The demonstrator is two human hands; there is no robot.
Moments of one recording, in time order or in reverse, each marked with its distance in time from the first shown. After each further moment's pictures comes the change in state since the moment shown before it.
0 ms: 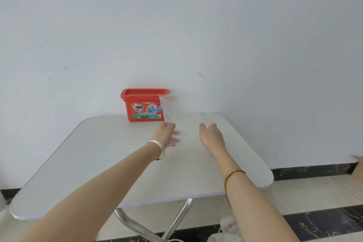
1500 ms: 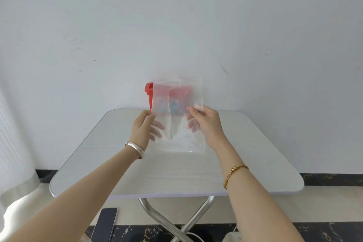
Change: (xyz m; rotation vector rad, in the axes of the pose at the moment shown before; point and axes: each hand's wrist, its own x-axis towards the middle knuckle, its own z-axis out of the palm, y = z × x) left_hand -0.023 -0.017 -0.107 0.020 0.226 0.409; right_hand -0.031 -0.053 0.037 0.732 -0.313 -0.446
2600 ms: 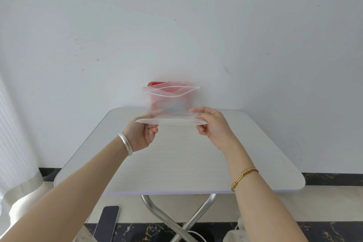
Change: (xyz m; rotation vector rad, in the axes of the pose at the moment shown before) left_hand 0.006 0.023 -0.022 -0.536 -0.272 -0.593; right_hand -0.003 -0.003 -0.012 0.131 -0.087 0.188
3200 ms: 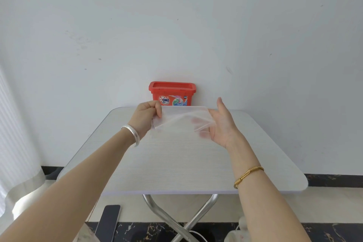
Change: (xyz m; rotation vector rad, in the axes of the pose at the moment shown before) left_hand 0.001 0.012 0.016 0.500 0.099 0.457; right_hand -0.004 -0.018 -0.004 0.090 -0.050 0.271
